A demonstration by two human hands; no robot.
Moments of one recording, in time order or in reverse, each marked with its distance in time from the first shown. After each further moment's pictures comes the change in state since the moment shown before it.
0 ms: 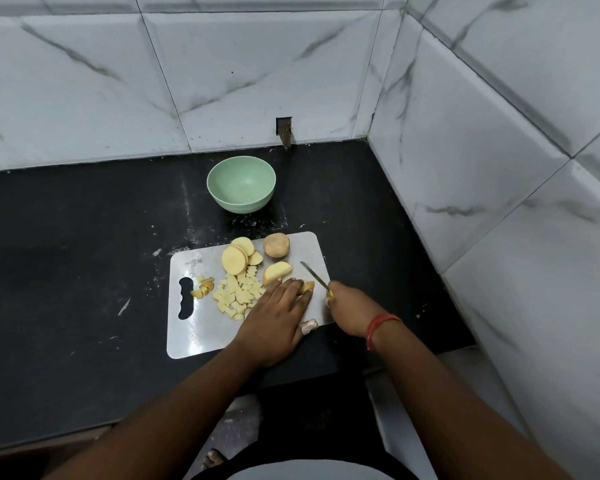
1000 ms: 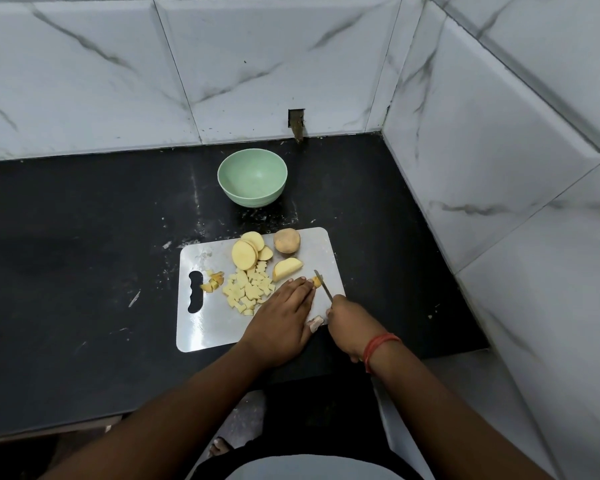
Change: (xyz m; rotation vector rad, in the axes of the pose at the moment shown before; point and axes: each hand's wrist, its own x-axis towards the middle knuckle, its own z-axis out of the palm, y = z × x) left_hand -0.006 -0.002 0.007 -0.090 -0.021 -0.028; right_hand -0.010 -0.017 0.028 0.035 -0.041 0.113
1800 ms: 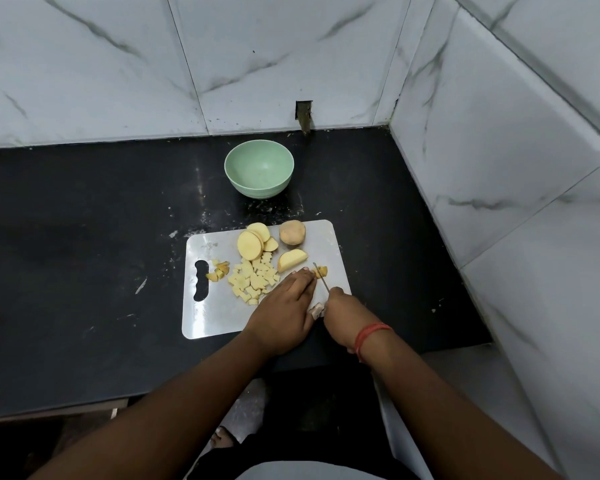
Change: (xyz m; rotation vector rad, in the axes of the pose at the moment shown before) left_hand 0.001 0.000 -0.002 -0.118 0.019 -0.056; right_hand -0.008 -0.016 0.005 -0.125 0.034 -0.016
